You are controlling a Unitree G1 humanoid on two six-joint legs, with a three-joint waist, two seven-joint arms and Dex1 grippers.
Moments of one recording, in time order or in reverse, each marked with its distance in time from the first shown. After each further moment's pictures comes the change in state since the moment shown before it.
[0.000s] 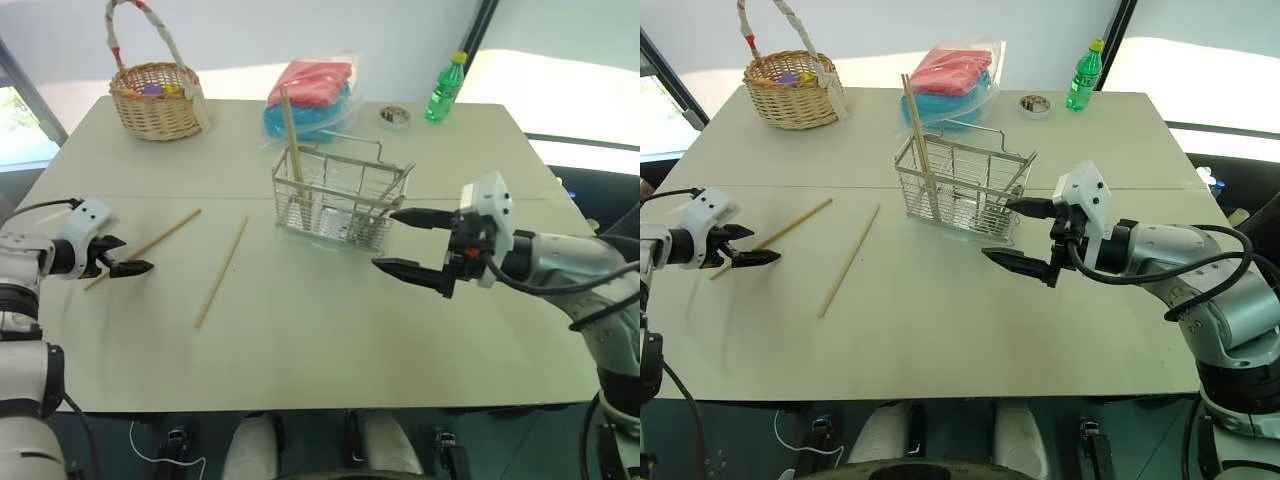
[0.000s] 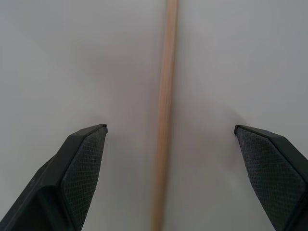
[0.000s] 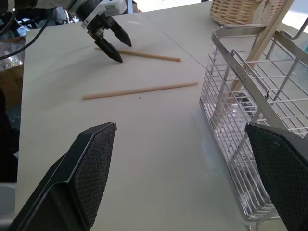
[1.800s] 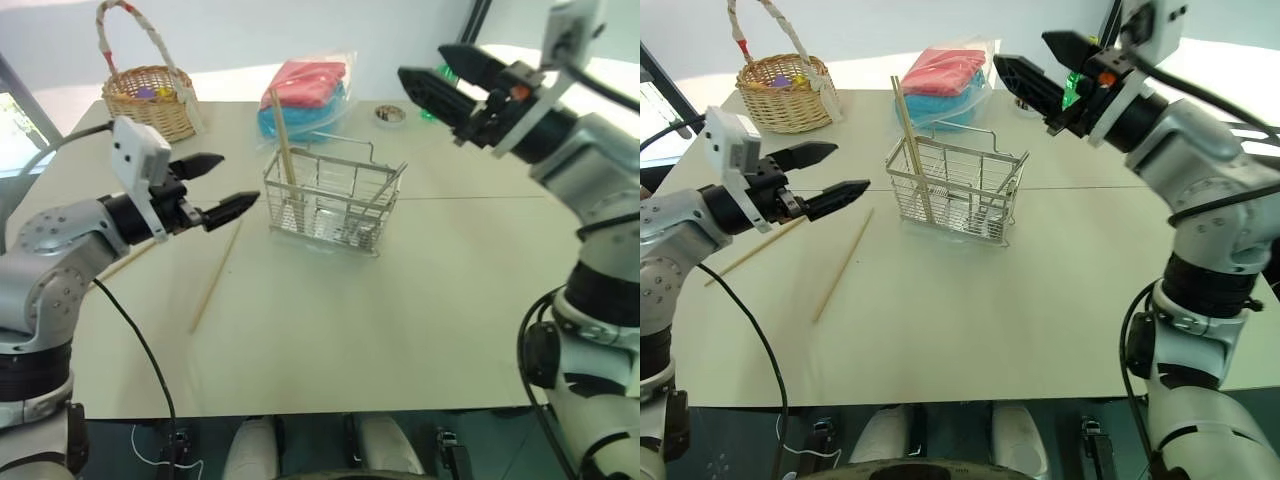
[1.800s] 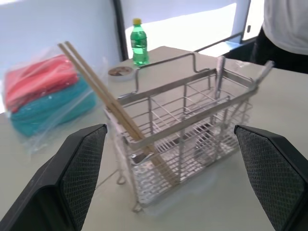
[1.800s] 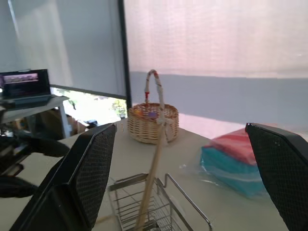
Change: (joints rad) left arm 0.373 -0.164 0.342 -1.474 -0.773 0.625 0.483; right arm -0.521 0.189 -0.185 0.238 0.081 0.167 -0.229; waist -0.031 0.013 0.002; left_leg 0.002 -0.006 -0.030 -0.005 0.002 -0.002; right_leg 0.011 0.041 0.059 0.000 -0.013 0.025
